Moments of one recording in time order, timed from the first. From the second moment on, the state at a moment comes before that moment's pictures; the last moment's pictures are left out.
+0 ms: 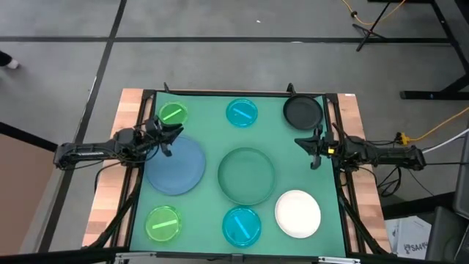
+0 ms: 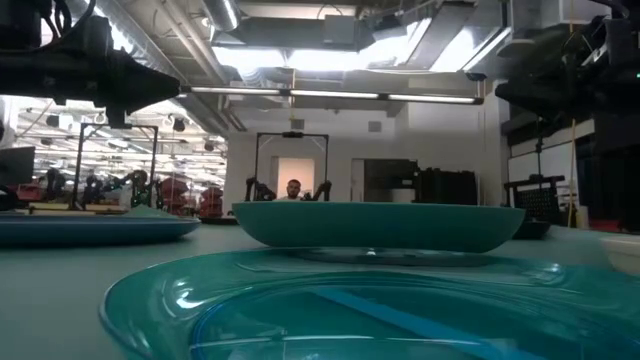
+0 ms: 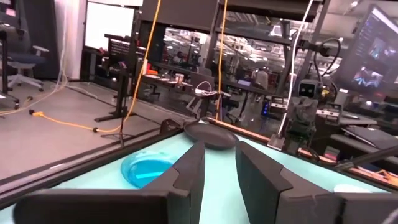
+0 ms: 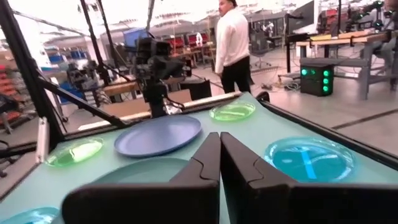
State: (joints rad) left arm 0.12 0.07 0.01 0.19 -0.36 -0.21; right arm 0.02 0.05 0.01 0.11 0.23 0.15
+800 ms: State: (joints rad) left arm 0.12 0.11 0.01 0.19 -0.28 -0.30; right arm 0.02 0.52 0.01 0.48 0.26 0.18
